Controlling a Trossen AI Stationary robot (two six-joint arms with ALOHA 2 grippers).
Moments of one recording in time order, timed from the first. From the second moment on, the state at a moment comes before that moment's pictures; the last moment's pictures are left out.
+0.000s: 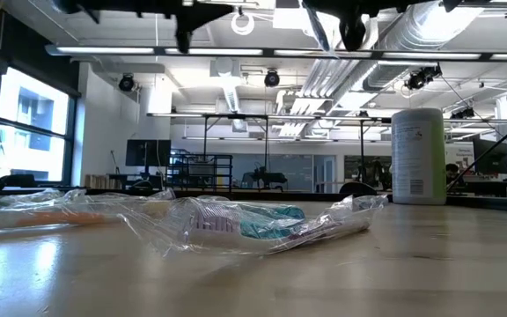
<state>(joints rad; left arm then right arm) 0.15 1.16 0.78 0.49 0.09 -0.43 -0.06 1.11 0.78 0.21 -0.03 0.25</state>
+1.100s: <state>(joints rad) 0.15 1.51 1.09 0.58 0.19 -0.35 -0.03 1.11 0.78 0.18 -0.03 0.21</state>
